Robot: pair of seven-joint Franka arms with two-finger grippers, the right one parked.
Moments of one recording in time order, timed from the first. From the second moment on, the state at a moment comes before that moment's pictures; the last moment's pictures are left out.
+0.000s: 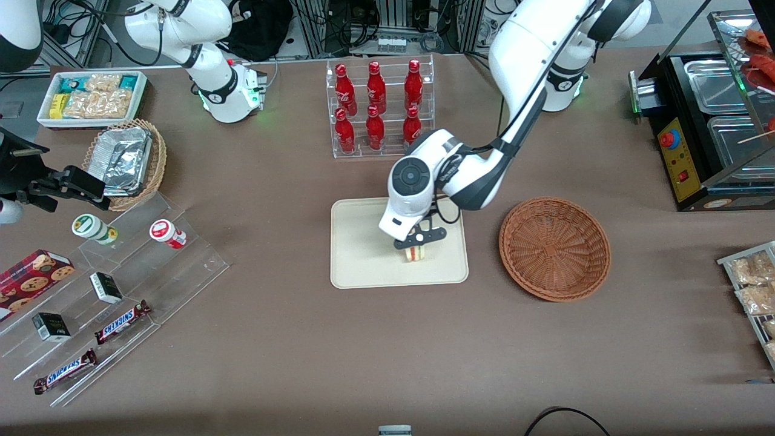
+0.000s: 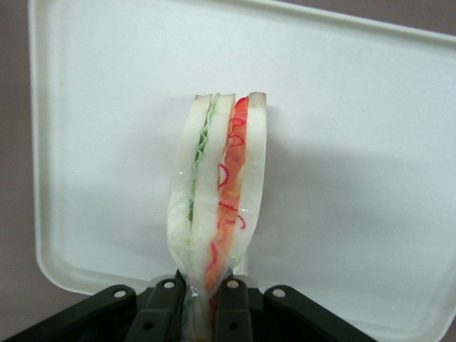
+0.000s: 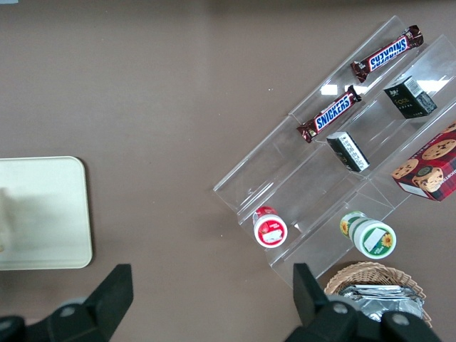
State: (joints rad) arm -0.62 0.66 -0.18 -1.56 0.02 2.11 -1.01
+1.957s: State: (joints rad) arm -0.60 0.49 -0.11 -1.46 0.06 1.71 -0.96
